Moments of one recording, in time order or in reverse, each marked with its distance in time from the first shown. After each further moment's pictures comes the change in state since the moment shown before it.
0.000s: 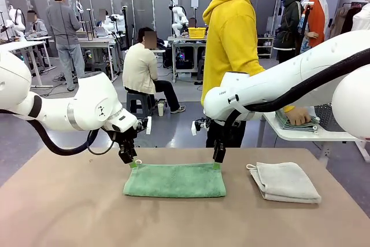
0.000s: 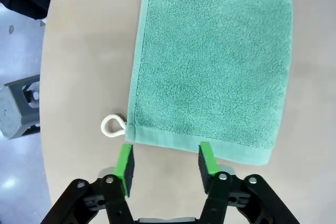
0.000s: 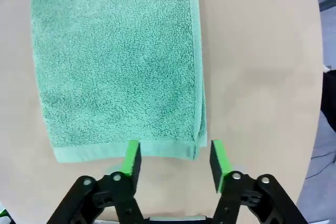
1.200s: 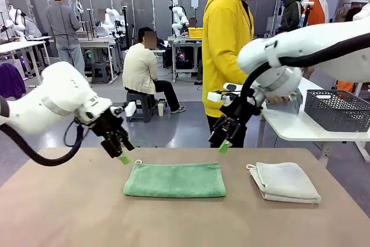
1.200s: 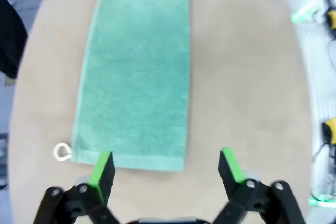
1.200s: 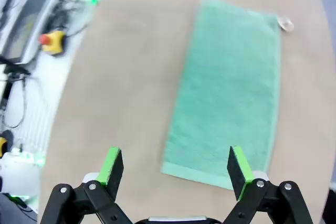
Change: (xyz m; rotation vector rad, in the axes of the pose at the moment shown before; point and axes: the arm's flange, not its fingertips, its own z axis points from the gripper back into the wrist) left arm -0.041 -0.032 0.061 -0.242 -0.369 0.018; right arm -0.048 0.044 0.095 0.355 -0.517 0.275
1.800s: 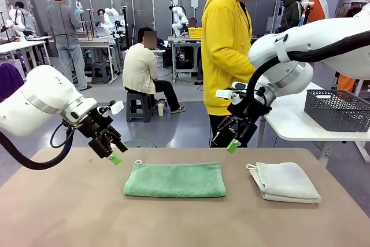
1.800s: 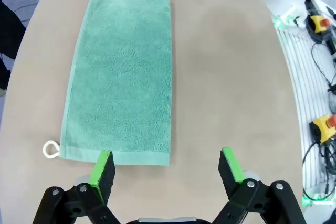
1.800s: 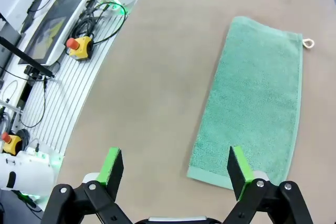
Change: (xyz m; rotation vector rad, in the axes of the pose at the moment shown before) left arm -0.019 -0.004 0.010 -0.050 -0.064 0.000; right arm -0.008 0.013 0.003 0.055 -0.039 0.008
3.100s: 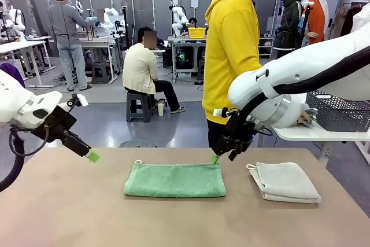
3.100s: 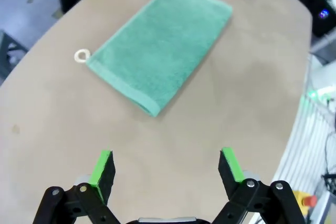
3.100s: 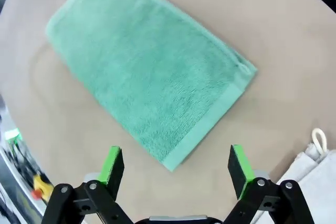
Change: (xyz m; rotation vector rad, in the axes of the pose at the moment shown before) left arm -0.029 -0.115 0.064 0.369 -0.066 0.507; right arm -0.021 0.006 -0.053 -0.591 0.016 -1.065
